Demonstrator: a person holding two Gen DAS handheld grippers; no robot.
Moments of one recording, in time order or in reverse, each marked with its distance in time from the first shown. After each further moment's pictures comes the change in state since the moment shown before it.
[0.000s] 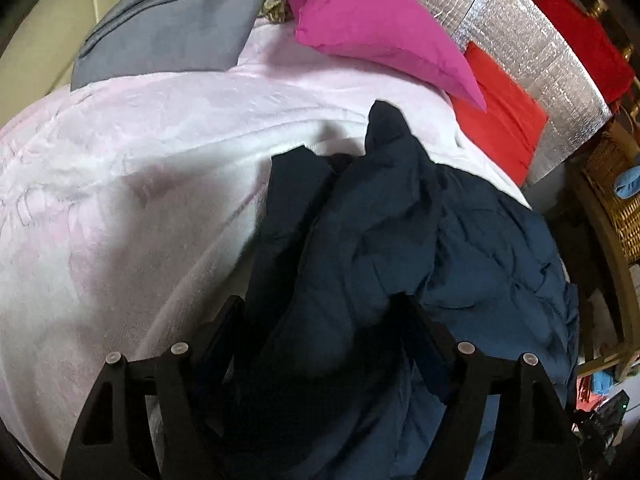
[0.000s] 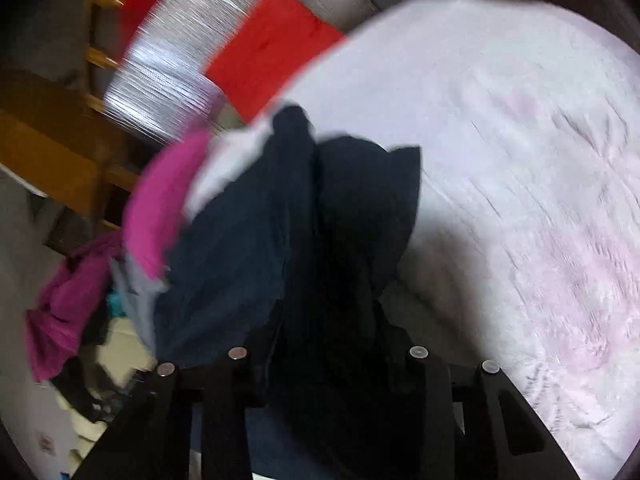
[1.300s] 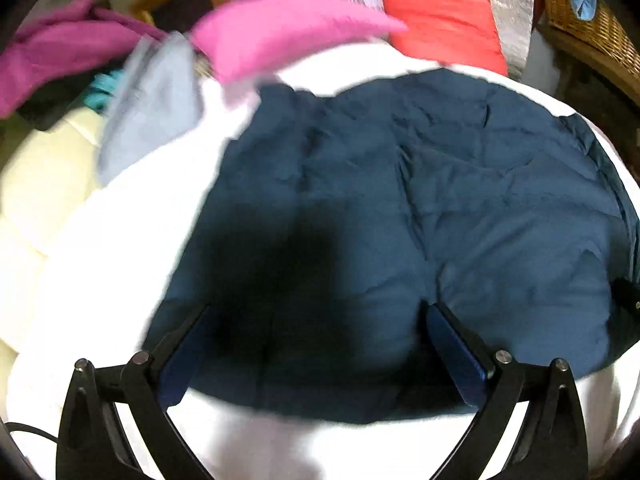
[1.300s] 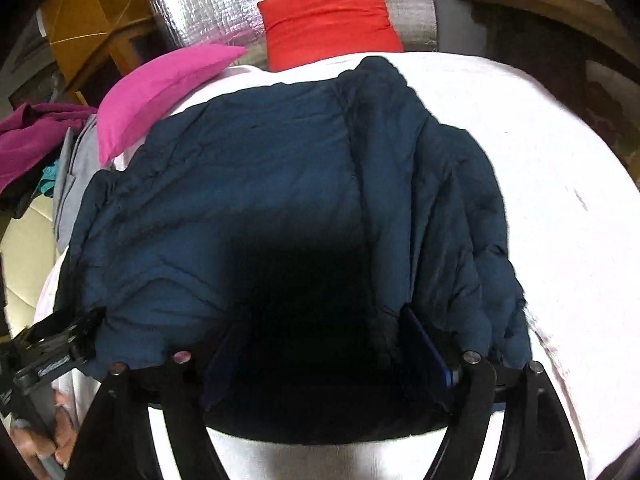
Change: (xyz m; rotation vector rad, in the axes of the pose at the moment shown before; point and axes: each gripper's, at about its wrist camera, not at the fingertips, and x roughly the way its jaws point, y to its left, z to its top) left arm -0.053 -0.085 -0.106 0.462 -0.105 0.343; right arm 0.013 0.097 -0.076 -0.442 -0.084 -0.326
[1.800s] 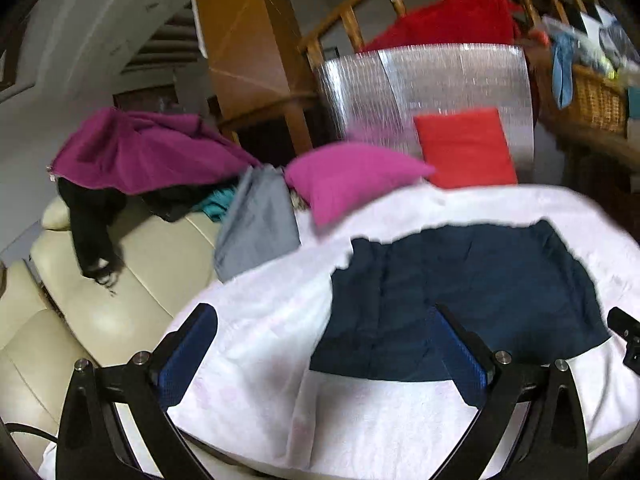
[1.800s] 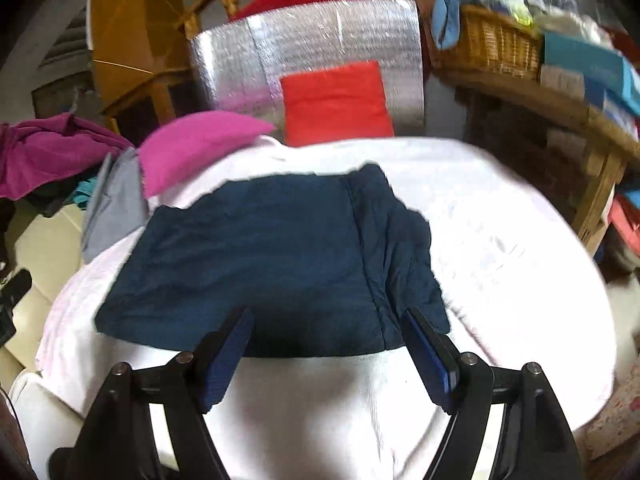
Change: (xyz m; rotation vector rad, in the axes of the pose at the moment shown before) left arm -0.227 0.038 -0.029 -0.036 -0.406 0.170; right arm -0.171 0.029 -0.037 -0.068 -0.264 -0.021
